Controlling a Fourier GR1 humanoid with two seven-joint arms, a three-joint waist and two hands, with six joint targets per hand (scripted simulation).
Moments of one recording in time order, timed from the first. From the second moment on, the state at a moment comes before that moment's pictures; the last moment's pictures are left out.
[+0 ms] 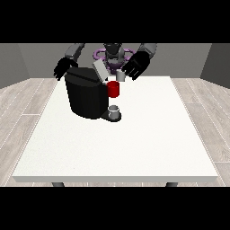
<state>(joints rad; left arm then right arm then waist) -1.11 0.48 0.13 -0.66 -0.60 -0.14 -0.13 -0.31 -0.04 -0.03 -1.37 -0.01 -0.13 -0.05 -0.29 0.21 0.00</state>
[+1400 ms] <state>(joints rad) -1.19 0.44 0.12 -0.62 -0.64 -0.14 -0.13 -0.33 -0.03 -0.06 -1.37 -0.03 -0.15 -0.08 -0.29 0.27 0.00</state>
